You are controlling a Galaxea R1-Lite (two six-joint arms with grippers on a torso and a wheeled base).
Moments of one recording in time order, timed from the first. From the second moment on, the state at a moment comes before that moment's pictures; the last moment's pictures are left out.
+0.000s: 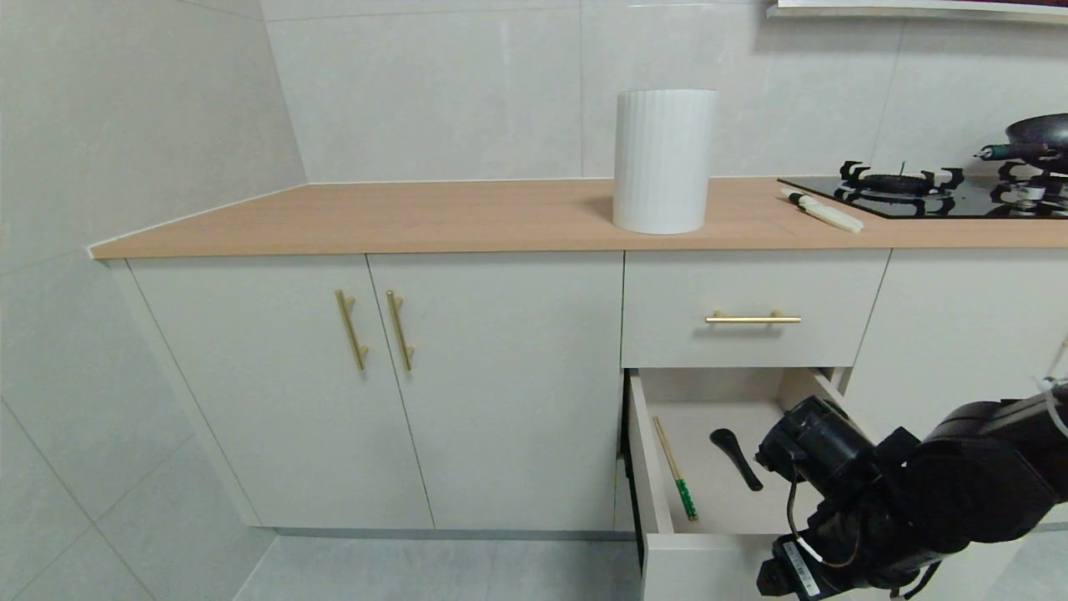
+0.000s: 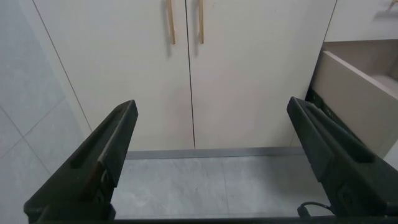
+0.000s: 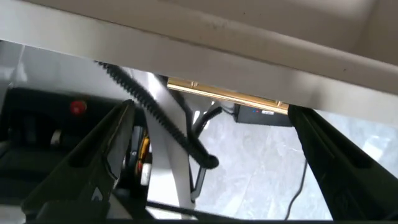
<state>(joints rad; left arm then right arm) 0.00 0.00 0.00 0.00 -0.04 0.01 0.54 1.86 -0.80 0.24 -0.19 0.31</state>
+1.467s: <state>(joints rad) 0.00 0.00 0.00 0.00 -0.04 0.01 0.28 2.32 -1.46 0.22 -0.23 0.29</state>
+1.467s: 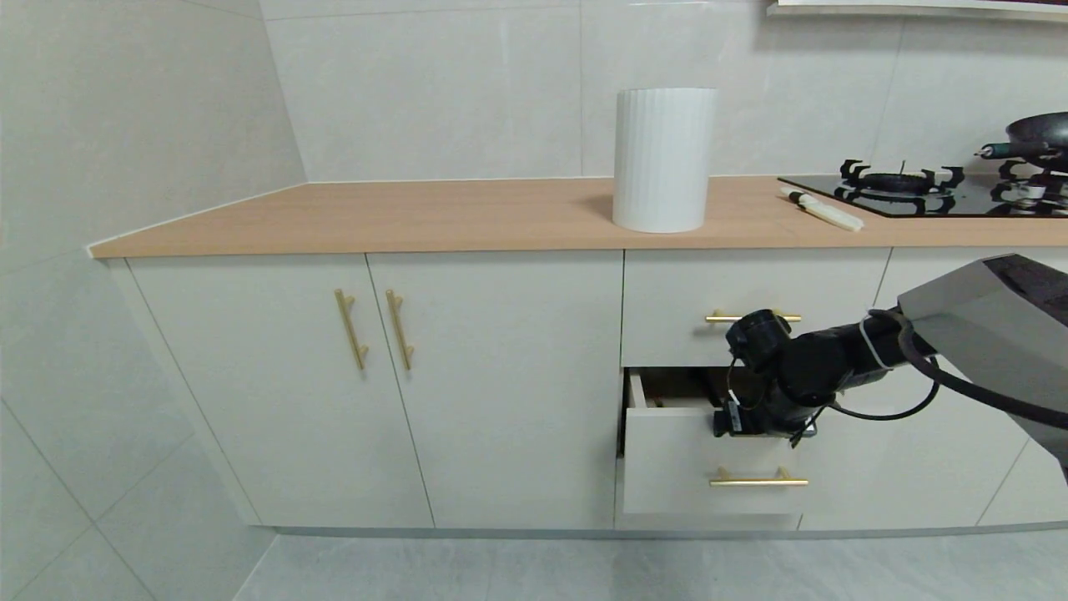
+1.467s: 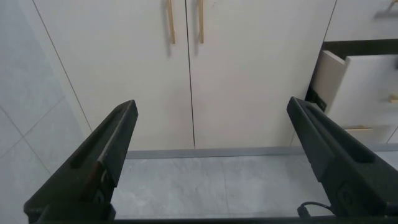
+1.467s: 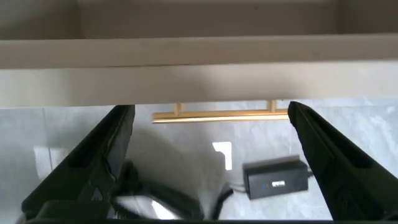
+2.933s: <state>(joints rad) 0.00 0.00 0.00 0.00 -0.04 0.01 0.19 2.55 -1.68 -0.09 -0.30 0.53</state>
